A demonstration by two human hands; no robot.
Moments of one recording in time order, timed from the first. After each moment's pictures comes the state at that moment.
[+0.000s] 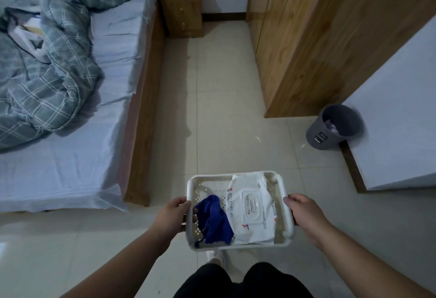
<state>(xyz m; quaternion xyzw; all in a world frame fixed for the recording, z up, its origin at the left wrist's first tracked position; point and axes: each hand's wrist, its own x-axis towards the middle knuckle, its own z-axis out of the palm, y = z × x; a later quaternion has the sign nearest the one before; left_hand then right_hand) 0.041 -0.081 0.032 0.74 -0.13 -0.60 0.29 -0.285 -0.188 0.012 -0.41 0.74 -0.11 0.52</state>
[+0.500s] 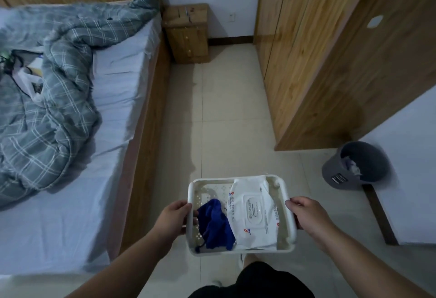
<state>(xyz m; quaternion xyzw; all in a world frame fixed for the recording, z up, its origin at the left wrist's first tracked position) 0.094 -0.318 0.039 0.75 -0.13 -0.57 0.30 -0.236 -0.436 0.011 -0.46 0.70 -0.11 0.54</state>
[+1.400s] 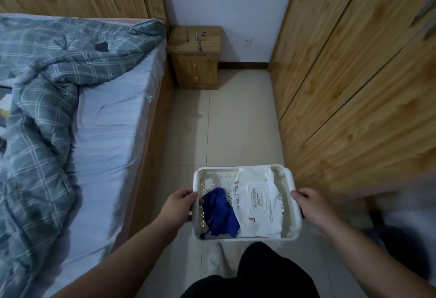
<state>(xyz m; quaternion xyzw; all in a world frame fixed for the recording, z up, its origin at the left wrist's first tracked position) 0.307 -0.748 0.054 0.74 -0.13 -0.57 0.34 -0.017 -0.878 0.042 -0.54 0.71 -0.07 0.46</state>
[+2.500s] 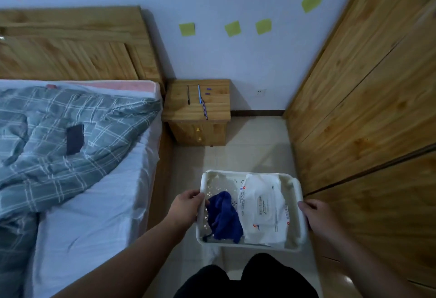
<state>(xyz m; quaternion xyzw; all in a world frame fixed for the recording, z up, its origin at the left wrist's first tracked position) 0.582 -1.310 0.047 0.75 -0.19 -0.56 0.30 0.254 -1.406 0.032 -0.50 0.73 -0.09 0.46</state>
